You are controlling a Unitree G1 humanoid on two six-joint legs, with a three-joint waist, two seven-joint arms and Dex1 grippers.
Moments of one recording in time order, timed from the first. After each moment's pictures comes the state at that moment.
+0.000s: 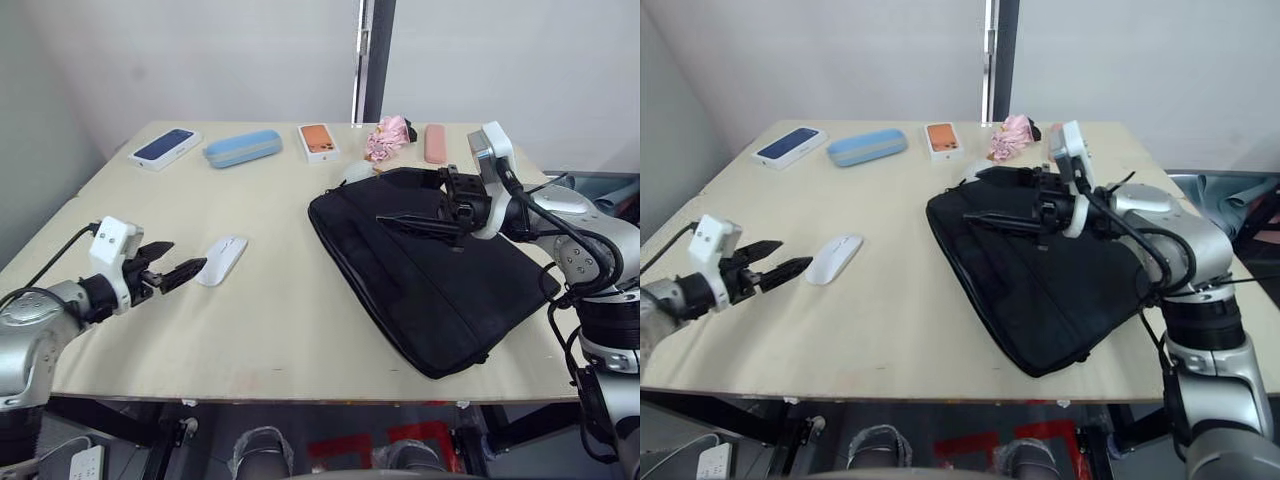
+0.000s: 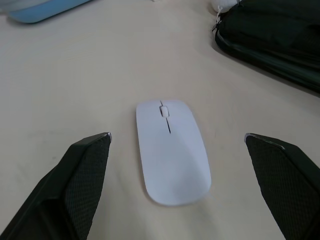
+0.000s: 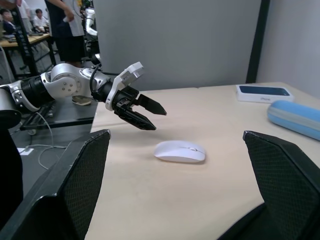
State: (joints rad) left arm -0.13 0.75 0.38 -0.10 -0.50 0.59 -0.77; right arm -0.65 -0.67 -0.10 -0.25 0.79 0.73 1.06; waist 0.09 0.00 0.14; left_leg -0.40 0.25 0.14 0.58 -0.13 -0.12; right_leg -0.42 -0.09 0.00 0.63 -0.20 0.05
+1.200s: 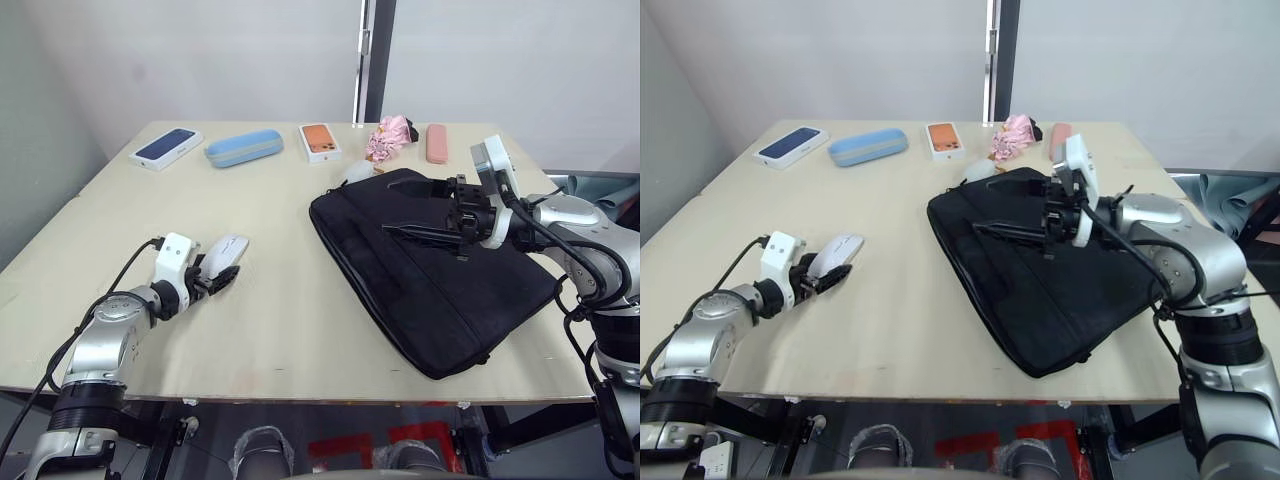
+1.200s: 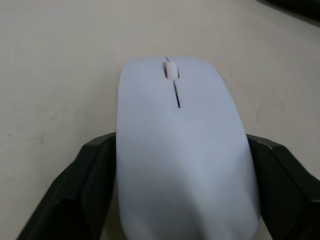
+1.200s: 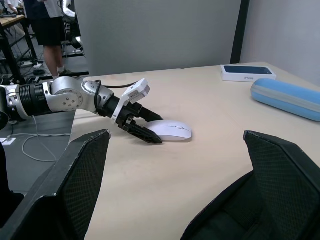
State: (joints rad) left arm -0.24 0.58 0.19 0.18 -0.32 0.39 -0.66; right arm -0.60 -0.72 -0.10 -0.29 0.79 0.73 1.03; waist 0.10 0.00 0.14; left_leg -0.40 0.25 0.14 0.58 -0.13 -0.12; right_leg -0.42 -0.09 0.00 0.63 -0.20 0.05
